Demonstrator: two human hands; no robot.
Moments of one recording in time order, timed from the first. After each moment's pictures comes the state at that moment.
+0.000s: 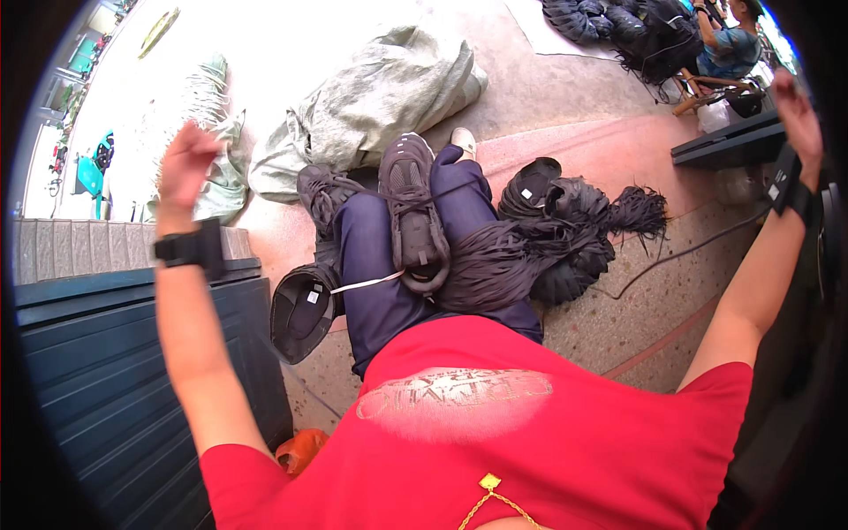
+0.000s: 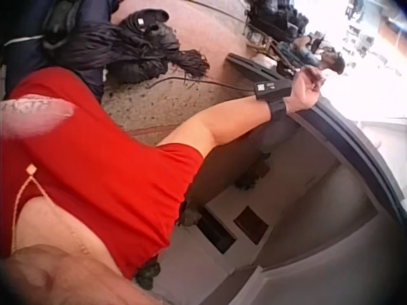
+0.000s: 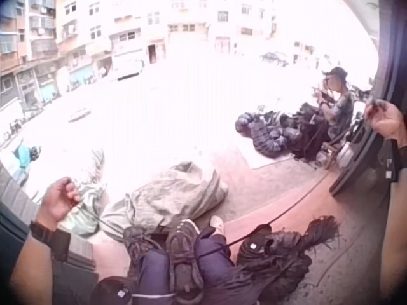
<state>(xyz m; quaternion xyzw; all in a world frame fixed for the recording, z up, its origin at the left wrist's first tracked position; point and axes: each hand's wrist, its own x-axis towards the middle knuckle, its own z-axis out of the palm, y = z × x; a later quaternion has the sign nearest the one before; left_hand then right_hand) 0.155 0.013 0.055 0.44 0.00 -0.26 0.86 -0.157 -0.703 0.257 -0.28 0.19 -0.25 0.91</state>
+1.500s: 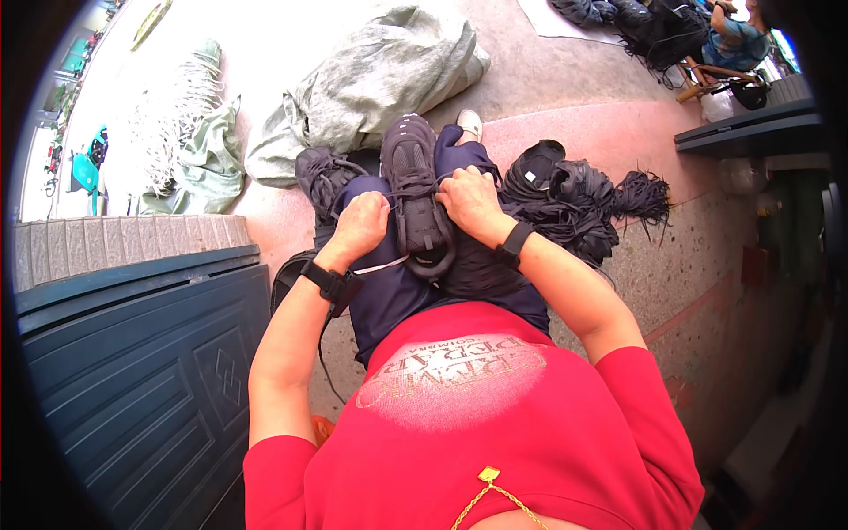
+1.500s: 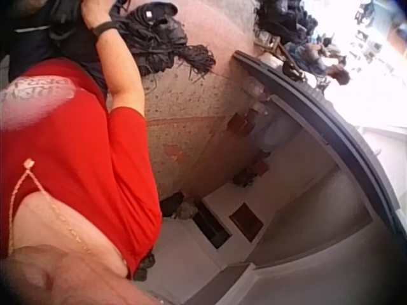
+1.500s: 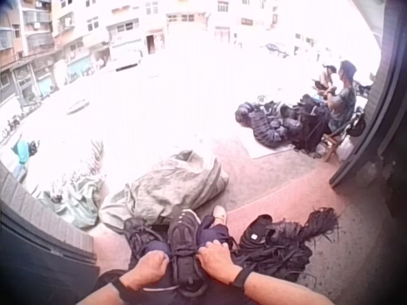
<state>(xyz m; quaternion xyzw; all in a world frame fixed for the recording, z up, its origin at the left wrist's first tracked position) -0.006 -0.084 -0.109 0.90 -0.31 -0.13 0.26 -0.072 -0.285 -0.118 -0.98 0.01 0.01 0.19</state>
